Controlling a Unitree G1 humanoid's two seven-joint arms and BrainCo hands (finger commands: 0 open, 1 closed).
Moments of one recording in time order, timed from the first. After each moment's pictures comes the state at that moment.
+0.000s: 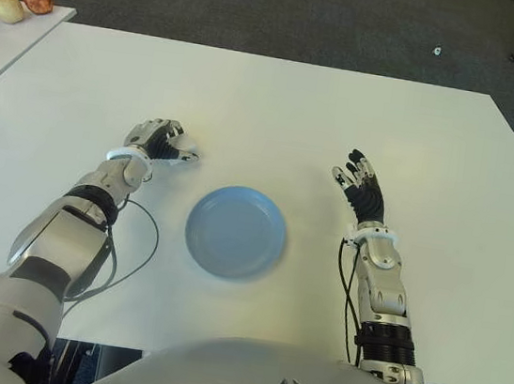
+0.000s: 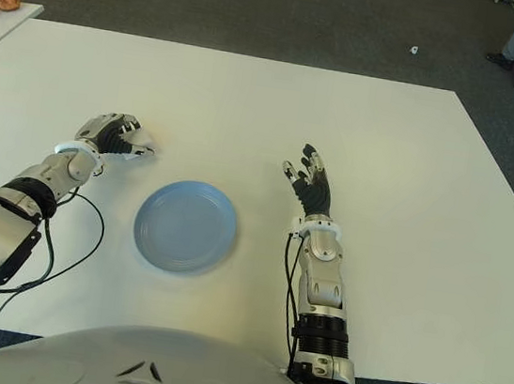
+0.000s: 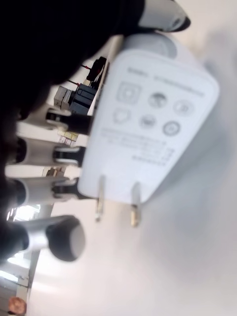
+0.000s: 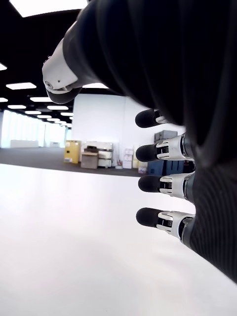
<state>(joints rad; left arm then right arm) -0.64 0.46 -0.38 1.30 0.56 -0.43 0.30 -0.01 -0.05 -0.04 0.05 -0.04 0.06 0.01</state>
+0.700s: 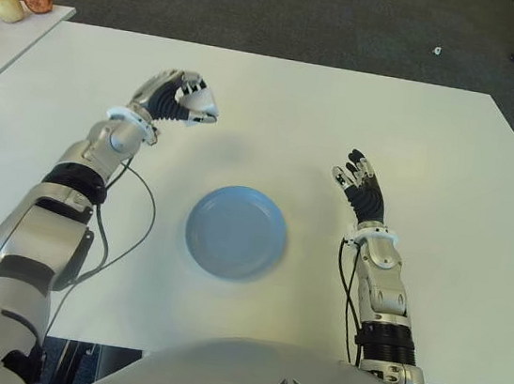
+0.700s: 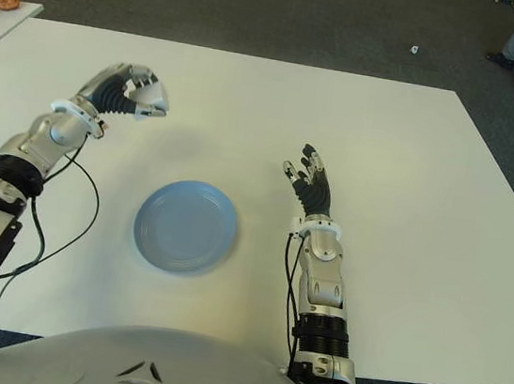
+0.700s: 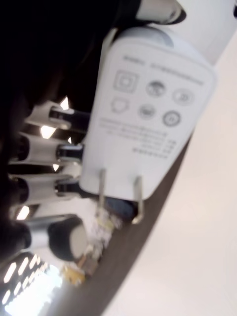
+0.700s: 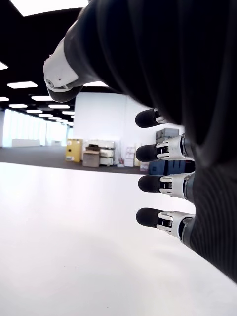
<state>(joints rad) -0.63 0.57 -0.24 0.84 0.41 -0.66 0.08 -0.01 -0.06 -0.04 0.06 -0.04 0.06 0.02</state>
